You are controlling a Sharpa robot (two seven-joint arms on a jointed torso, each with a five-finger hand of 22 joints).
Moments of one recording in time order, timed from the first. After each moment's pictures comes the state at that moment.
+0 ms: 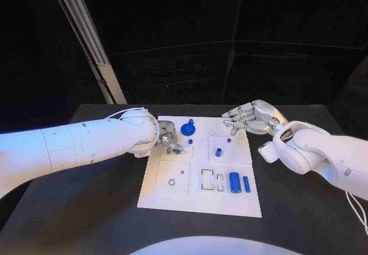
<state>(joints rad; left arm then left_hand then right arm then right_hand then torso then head) 1.30 -0.64 -0.19 1.36 -1.09 0.08 -0.46 1.20 -0.06 0.50 0.16 0.06 0.84 0.05 0.71 0.55 1.27 -0.03 1.13 0.90 1.47 -0.09 1.56 1.31 0.08 1.47 0.02 1.36 1.24 1.10 -0.88 0.05 1.55 -0.70 -0.31 0.23 1.51 -0.02 0.03 0.18 0.25 1.01 0.18 0.07 0.07 1.26 0.09 0.07 0.15 1.37 0.02 0.22 0.30 0.18 1.11 0.12 0.54 0.28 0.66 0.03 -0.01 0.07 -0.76</state>
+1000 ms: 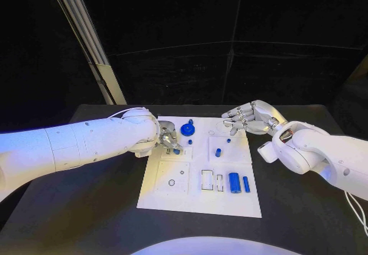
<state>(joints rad) 1.30 -0.62 -0.19 1.33 -1.06 0.10 -0.47 1.10 -0.09 0.61 0.10 0.06 0.86 0.04 0.74 0.57 1.28 -0.03 1.13 0.90 1.47 -0.09 1.56 1.31 0.08 1.47 0.02 1.36 1.25 1.10 -0.88 0.05 1.55 -0.70 -0.31 0.23 1.51 -0.02 0.03 0.19 0.25 1.01 0.18 0.07 0.07 1.26 0.09 0.07 0.14 1.37 0.02 0.21 0.30 0.18 1.11 0.12 0.53 0.28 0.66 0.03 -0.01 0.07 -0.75</state>
